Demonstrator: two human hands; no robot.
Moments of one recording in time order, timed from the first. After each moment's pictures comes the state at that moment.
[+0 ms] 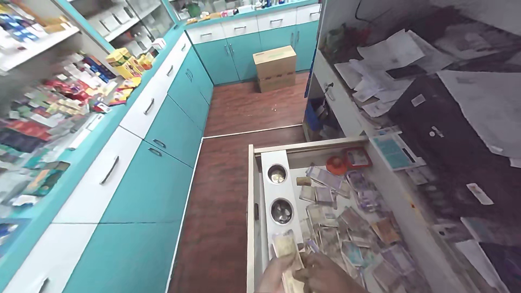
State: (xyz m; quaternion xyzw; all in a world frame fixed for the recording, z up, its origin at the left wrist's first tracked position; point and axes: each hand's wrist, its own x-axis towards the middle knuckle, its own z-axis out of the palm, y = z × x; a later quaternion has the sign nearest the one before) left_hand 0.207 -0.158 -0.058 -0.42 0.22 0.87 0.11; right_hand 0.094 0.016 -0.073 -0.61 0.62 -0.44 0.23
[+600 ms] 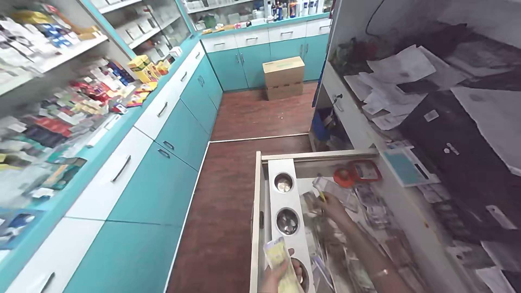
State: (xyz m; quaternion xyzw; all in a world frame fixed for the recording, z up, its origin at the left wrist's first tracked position) left_hand 0.215 -0.165 -0.053 -0.42 0.27 0.87 -0.02; right_hand -0.057 -0.070 -0.121 -0.12 0.81 -0.45 0.36
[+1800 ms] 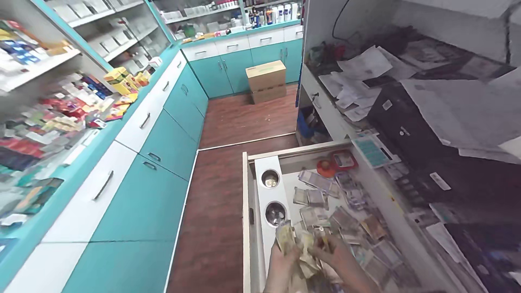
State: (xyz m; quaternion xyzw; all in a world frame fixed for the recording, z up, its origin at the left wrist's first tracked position) left_hand 0.181 -0.134 -0.021 -0.38 0.55 0.74 -0.03; right_hand 0.080 0.017 -0.033 -0.08 0.72 -0.57 0.38
